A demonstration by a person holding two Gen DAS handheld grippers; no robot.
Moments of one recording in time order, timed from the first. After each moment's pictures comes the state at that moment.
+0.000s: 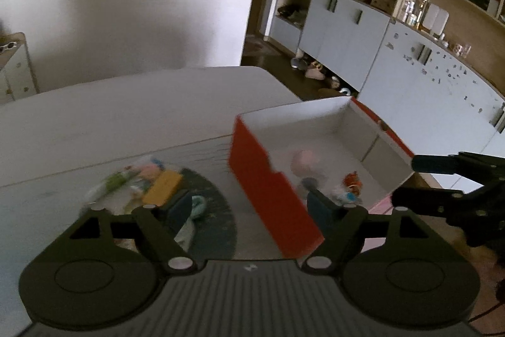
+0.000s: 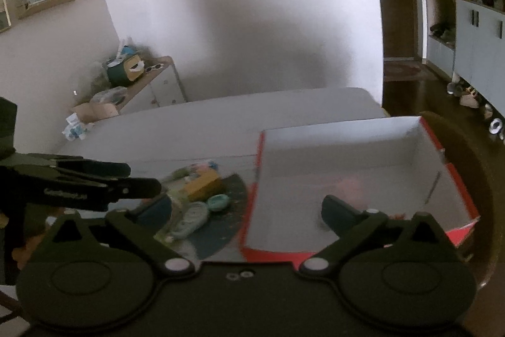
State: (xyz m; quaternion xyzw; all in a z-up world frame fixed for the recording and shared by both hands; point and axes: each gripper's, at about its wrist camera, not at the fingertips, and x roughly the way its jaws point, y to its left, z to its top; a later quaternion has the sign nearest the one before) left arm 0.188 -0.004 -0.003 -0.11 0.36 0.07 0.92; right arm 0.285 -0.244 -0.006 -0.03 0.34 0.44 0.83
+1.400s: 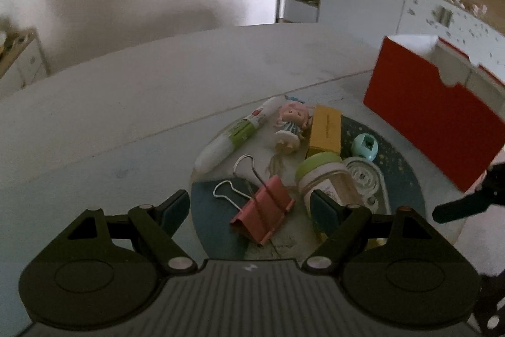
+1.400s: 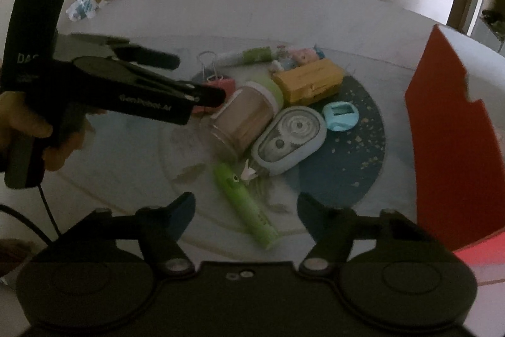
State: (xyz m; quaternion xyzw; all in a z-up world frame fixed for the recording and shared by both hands) left arm 0.179 0.158 -0.143 -0.03 0.38 0.07 0.92; right arm 0.208 -0.062 -0.129 -0.19 0.43 0.46 0.75
